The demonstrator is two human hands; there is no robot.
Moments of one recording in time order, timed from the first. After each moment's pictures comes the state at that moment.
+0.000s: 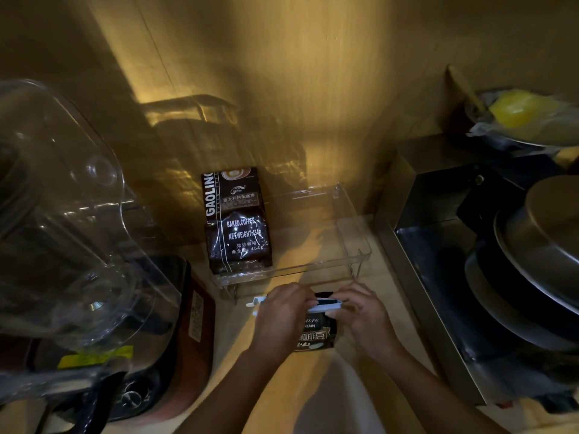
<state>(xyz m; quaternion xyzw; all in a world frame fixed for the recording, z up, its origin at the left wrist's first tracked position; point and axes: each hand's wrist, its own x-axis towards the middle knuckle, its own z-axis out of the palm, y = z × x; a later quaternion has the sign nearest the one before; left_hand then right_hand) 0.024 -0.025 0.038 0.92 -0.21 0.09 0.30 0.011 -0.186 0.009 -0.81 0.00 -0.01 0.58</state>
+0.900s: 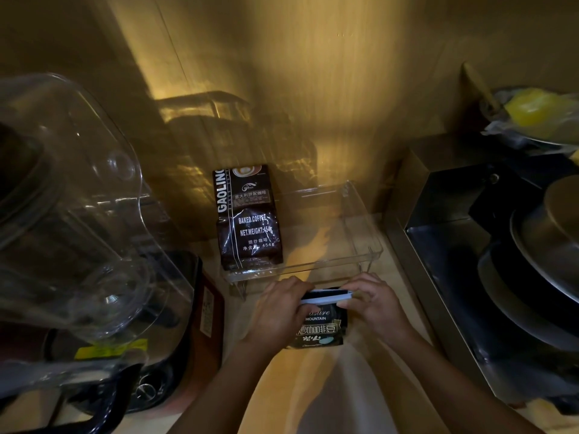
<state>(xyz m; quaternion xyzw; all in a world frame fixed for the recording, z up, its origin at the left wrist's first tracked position) 0.031 -0.002 0.039 0.96 -0.20 0.00 0.22 0.029 -0.193 0.009 -0.81 -0.02 0.01 0.58</state>
